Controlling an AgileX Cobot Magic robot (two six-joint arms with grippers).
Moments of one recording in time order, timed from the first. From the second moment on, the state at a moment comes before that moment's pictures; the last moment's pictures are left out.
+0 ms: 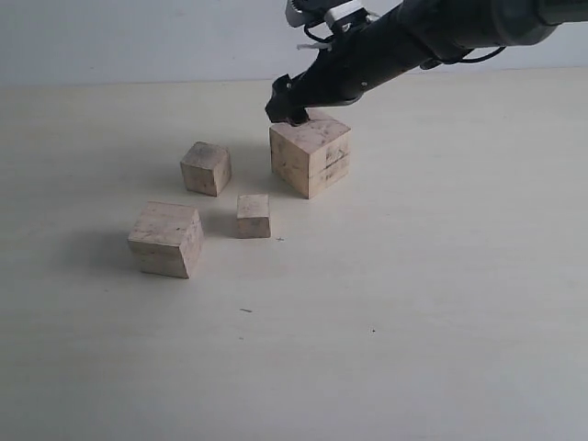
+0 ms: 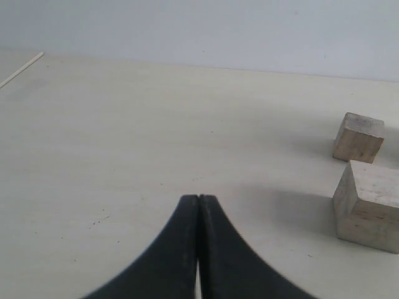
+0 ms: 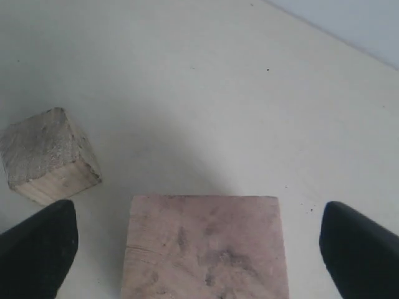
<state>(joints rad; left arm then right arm) 0.07 0.01 0.00 -0.12 0.37 0.07 0.52 2.13 -1.55 0.78 0.43 -0.93</state>
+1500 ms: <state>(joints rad) 0.07 0.01 0.00 -0.12 0.37 0.07 0.88 2.29 -2.00 0.94 0.79 -1.35</state>
